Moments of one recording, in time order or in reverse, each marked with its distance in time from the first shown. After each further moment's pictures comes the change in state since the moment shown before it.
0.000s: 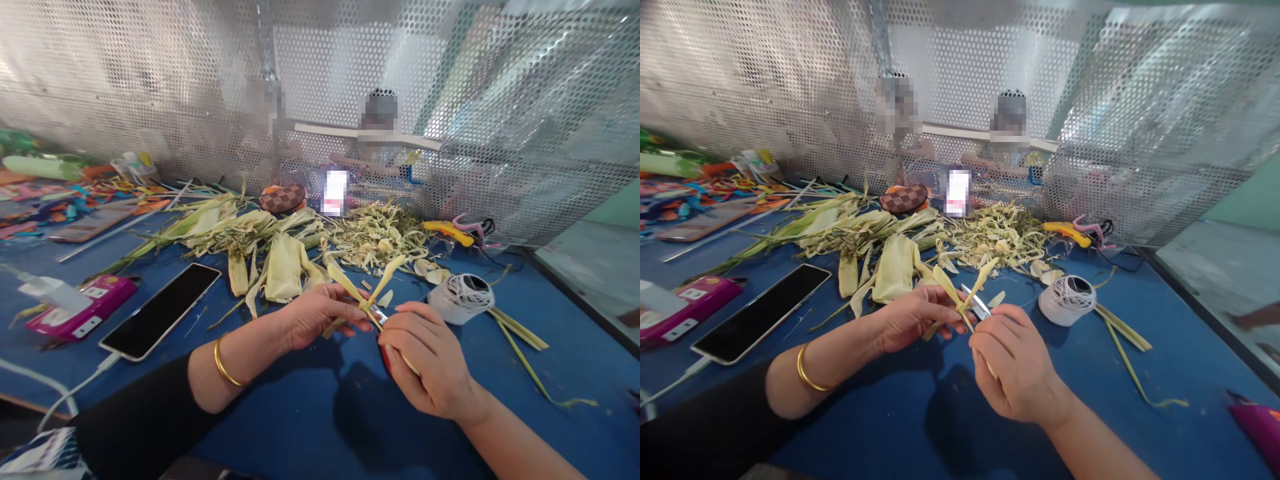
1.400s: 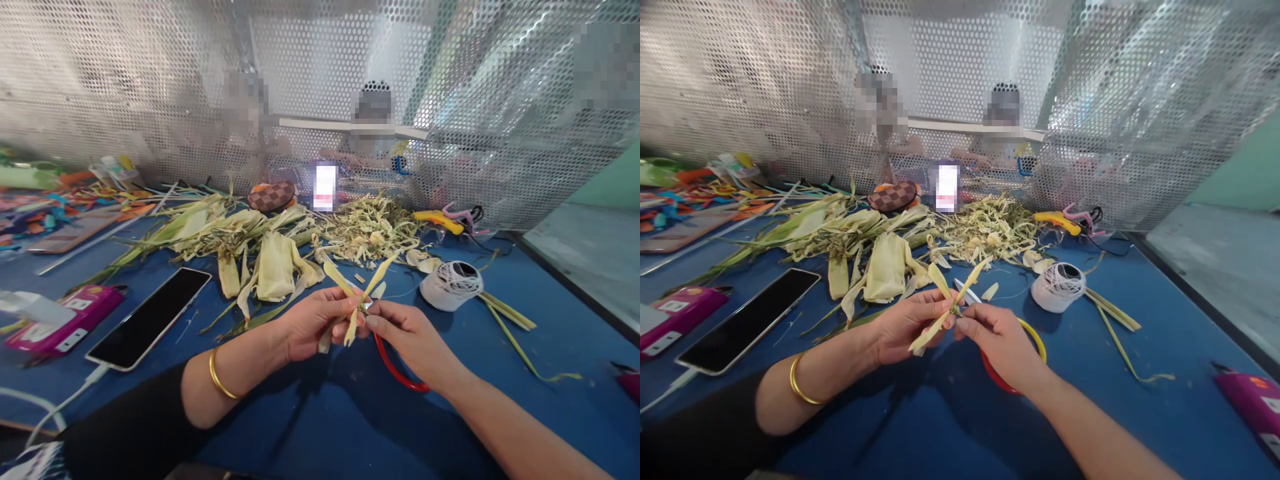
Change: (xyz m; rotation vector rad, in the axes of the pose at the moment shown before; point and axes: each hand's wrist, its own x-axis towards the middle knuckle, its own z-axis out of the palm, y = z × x) left_hand 0.002 -0.016 0.005 -0.206 -0.125 -0.013; right_hand 0.002 0.007 0.015 0.833 -0.181 0.894
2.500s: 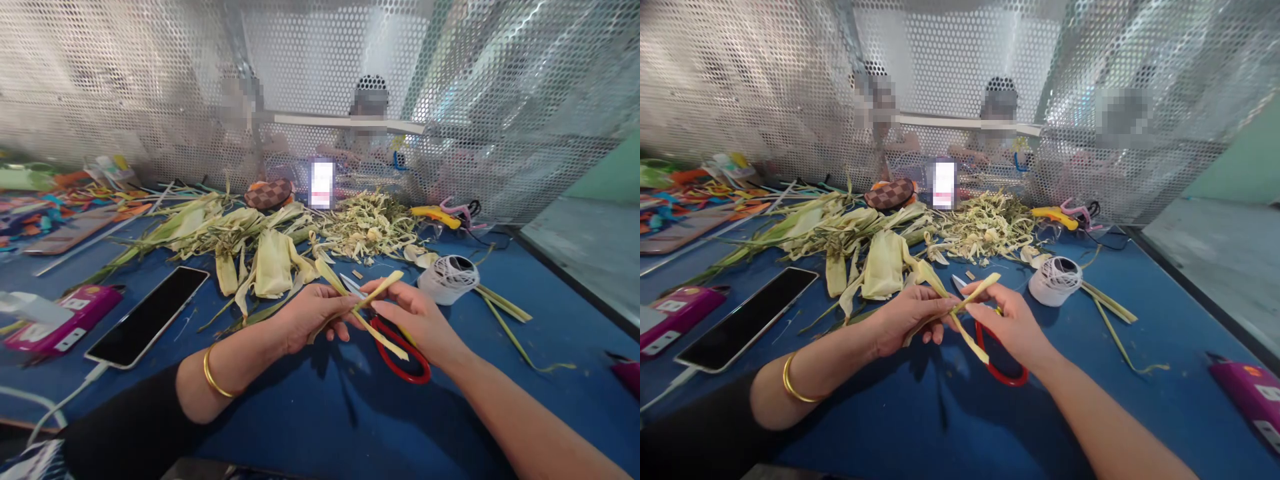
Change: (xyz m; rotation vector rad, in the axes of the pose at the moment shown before) left_hand 0.000 0.003 0.003 0.453 0.217 -0.043; right_hand 0.003 0.004 -0.013 -0.012 0.151 0.004
